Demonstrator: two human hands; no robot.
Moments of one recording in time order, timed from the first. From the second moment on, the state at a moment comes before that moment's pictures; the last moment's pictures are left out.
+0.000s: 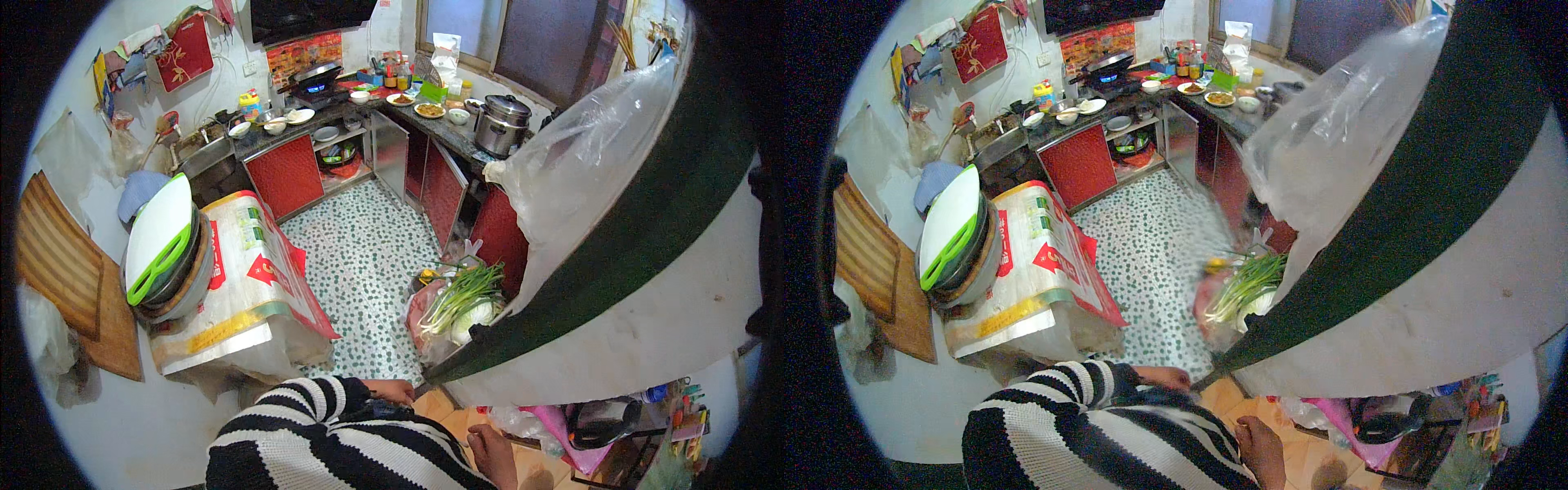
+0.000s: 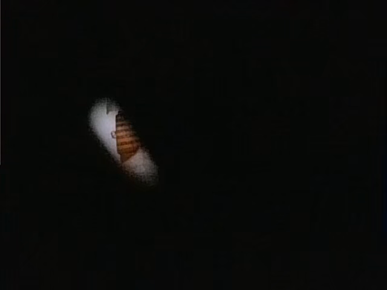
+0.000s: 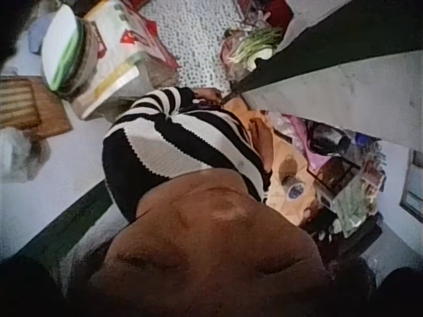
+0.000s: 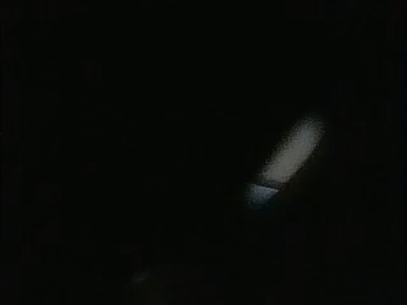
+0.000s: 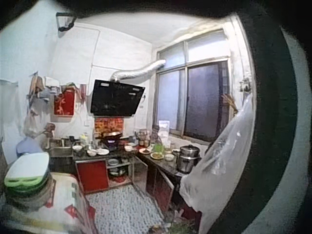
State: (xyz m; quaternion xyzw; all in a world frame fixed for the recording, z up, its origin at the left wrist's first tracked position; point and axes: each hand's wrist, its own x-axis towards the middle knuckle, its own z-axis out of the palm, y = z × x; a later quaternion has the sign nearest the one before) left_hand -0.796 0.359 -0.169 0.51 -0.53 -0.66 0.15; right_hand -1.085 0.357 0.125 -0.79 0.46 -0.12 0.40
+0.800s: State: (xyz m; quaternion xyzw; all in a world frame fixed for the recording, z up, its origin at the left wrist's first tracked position) left_hand -0.763 0.321 -0.169 0.54 -0.52 -0.63 0.21; right_hand -1.061 0.327 0.078 -0.76 0.42 -0.06 0.49
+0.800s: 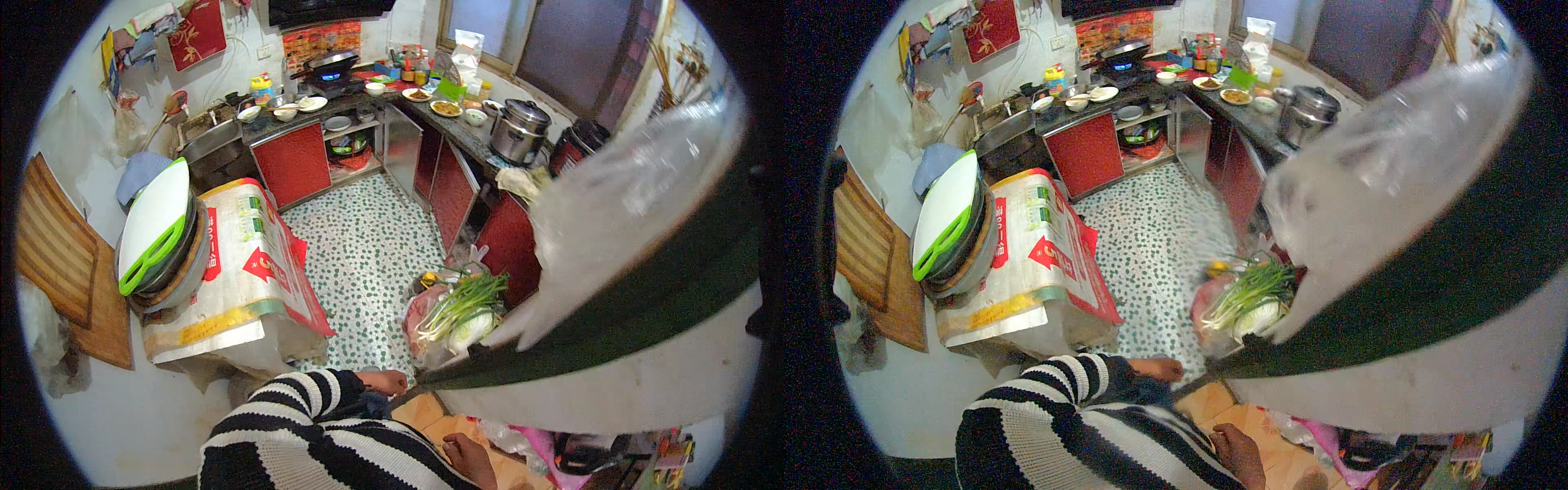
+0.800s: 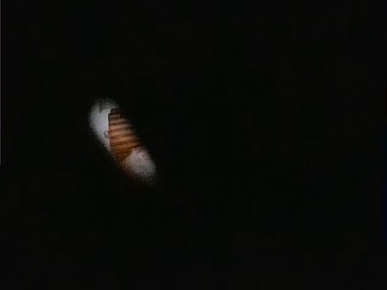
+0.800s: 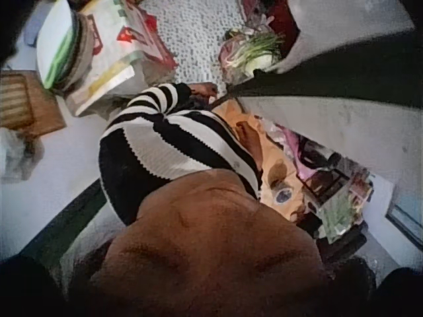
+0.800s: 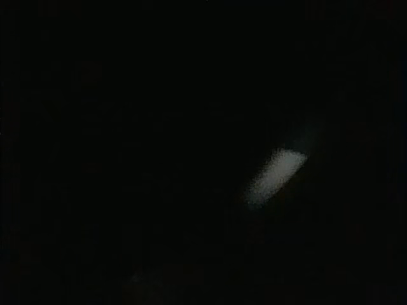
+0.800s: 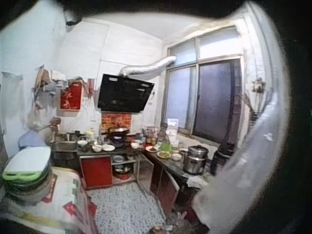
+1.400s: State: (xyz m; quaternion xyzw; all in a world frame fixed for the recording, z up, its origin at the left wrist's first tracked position) left_hand -0.415 0.249 -0.102 0.68 -0.25 -0.55 0.41; right_hand -0.619 0.117 0.078 -0.90 0.14 0.03 0.42
